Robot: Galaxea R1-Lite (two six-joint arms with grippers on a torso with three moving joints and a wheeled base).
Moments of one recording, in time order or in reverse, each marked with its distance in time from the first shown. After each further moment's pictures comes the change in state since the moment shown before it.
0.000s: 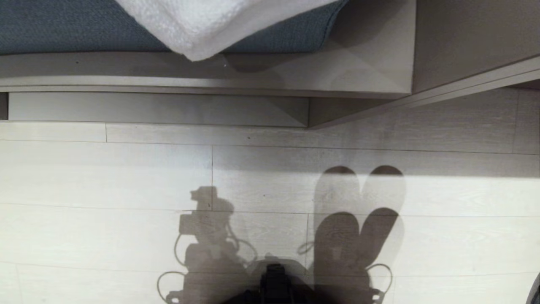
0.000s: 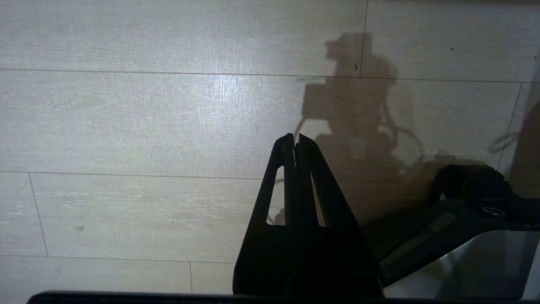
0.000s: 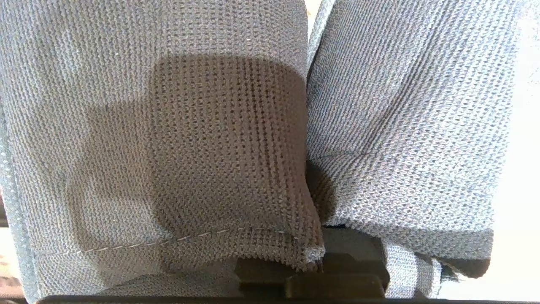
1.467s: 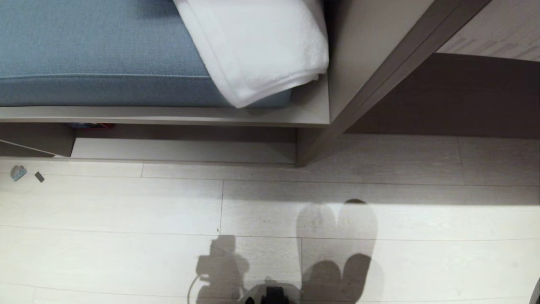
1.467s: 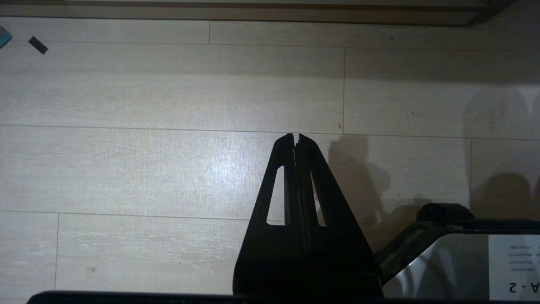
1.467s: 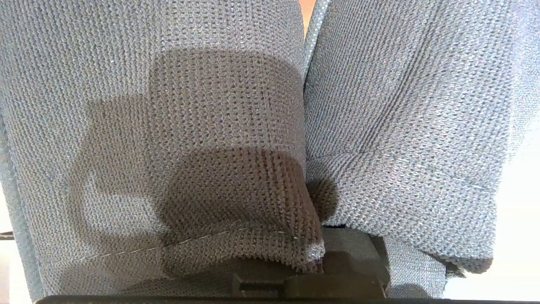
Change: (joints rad) left arm 0.000 0.000 0.000 0.000 0.000 0.000; right arm 0.000 0.001 0.000 0.000 -0.004 0.046
